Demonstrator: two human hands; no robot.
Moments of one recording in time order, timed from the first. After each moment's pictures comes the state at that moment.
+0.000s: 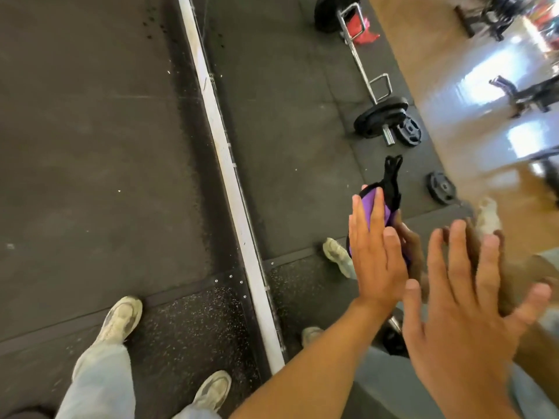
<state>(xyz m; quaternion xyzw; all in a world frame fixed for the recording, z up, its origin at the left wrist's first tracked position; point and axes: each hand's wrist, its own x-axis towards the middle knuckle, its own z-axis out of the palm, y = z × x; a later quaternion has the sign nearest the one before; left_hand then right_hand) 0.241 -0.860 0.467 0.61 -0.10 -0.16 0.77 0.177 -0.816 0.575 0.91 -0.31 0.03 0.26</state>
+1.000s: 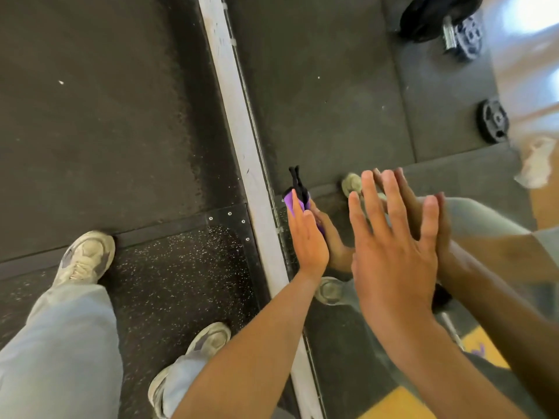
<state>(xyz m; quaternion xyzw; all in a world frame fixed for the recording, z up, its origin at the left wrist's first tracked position) 0.175 -0.849 0.074 0.55 0.16 -0.32 0.75 0.168 -0.836 0.273 0.93 -0.15 -0.13 0.30</state>
